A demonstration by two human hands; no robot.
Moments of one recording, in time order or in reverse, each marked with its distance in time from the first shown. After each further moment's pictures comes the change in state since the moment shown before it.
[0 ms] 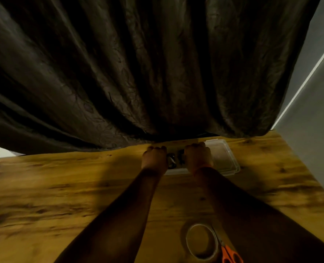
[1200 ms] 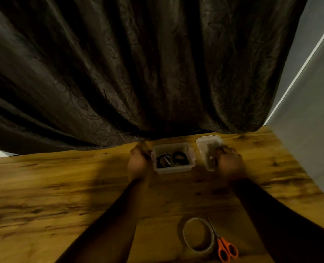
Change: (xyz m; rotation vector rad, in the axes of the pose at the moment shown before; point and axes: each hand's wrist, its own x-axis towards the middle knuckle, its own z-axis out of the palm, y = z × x) left_hand -0.034 -0.021 0.012 -0.762 0.264 -0.362; right_hand -0.032 0.114 0.032 -0.023 0.010 0.126
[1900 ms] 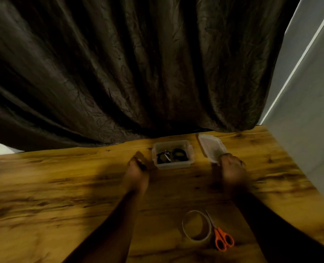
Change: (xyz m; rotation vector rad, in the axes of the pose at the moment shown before) left_hand -0.044 -0.027 -0.016 -0.072 -0.075 -0.088; right_hand -0.057 0.005 0.012 0.150 0.210 -0.071
